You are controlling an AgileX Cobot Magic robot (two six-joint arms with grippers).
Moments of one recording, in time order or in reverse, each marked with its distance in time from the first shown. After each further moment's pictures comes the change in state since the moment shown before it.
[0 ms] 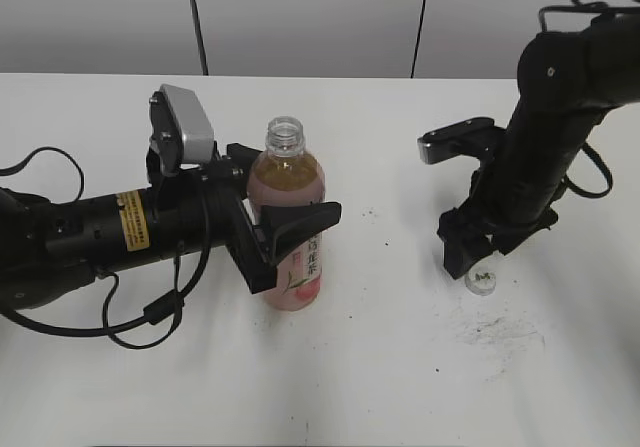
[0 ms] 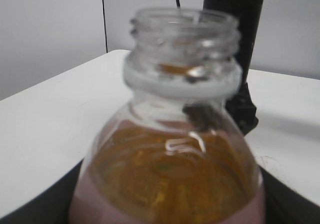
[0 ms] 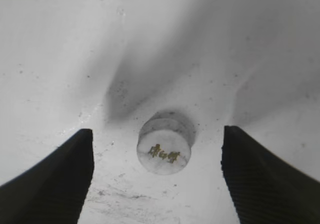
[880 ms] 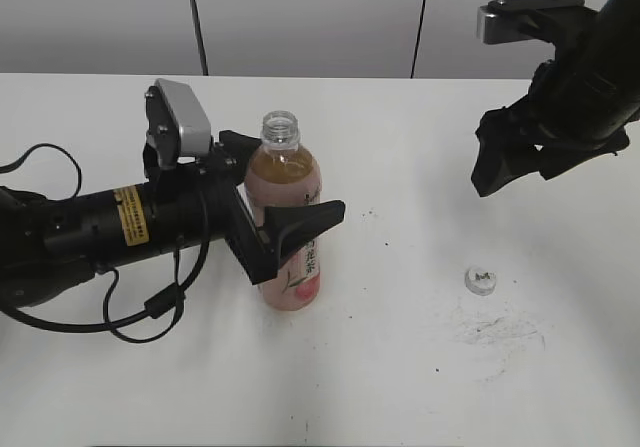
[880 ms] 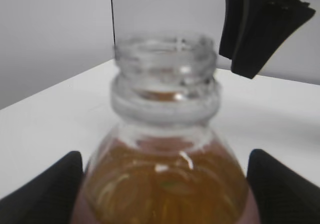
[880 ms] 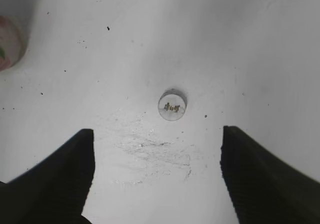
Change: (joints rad) left arm 0.000 -0.008 0.000 -0.026 0.000 0.000; right arm 0.000 -0.362 0.000 0.007 0.124 0.173
